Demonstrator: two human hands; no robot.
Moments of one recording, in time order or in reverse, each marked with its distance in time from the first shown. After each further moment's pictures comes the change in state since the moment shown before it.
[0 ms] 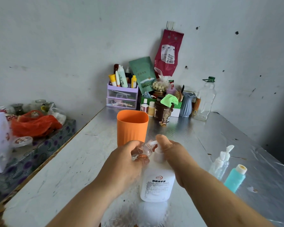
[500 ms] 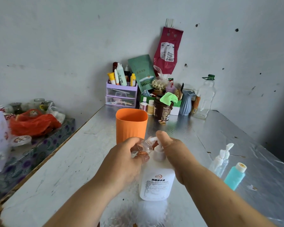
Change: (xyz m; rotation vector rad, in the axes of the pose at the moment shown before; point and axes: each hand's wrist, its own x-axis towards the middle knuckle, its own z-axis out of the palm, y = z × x) left_hand 0.002 0.004 0.000 0.013 0.017 0.015; right_hand 0.002 -0.002 -0.001 -0.058 0.028 0.018
